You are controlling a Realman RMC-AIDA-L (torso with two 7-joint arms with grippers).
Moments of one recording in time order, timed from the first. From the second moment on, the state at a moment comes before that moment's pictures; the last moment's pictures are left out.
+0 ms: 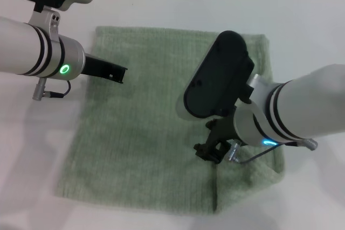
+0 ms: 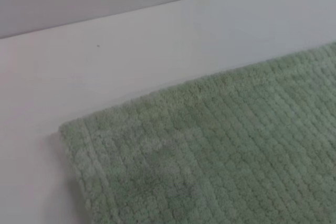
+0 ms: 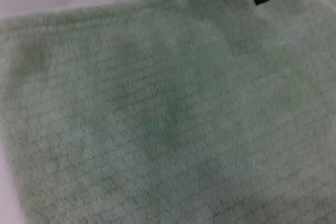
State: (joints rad) left arm -0.42 -2.06 -1.56 -1.35 2.60 -1.04 0.26; right arm 0.50 2.08 1.02 1.63 -2.75 1.32 -0.19
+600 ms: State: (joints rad) left arm -0.42 -2.06 -1.56 -1.35 2.60 -1.05 0.26; right arm 0.47 2.08 1.11 1.66 -2.72 1.51 -0.19
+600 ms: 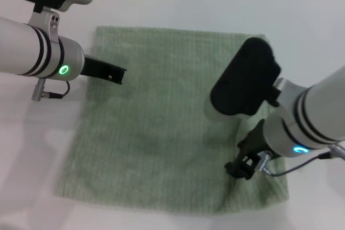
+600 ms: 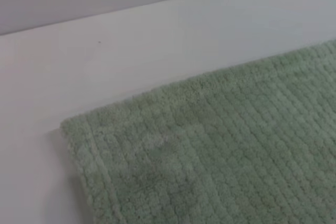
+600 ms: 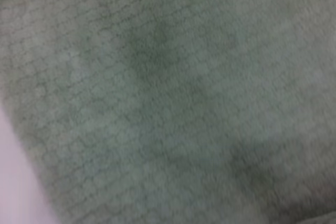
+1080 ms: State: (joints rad) left arm -0.42 -2.06 -1.56 -1.35 2.60 -1.06 0.26; right arm 0.33 2.08 1.20 1.91 -2.73 1.60 -0.19
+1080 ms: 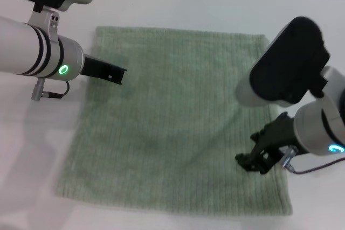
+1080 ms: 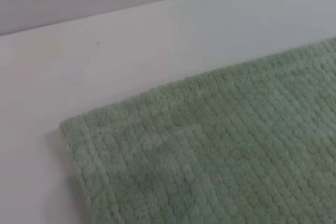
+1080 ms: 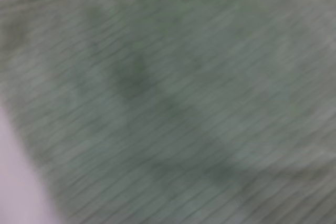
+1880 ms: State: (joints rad) left arm 0.07 -2.07 -1.39 -1.22 2.86 0.73 0.23; right arm -0.03 2.09 1.10 1.33 -2.84 -0.52 -0.29
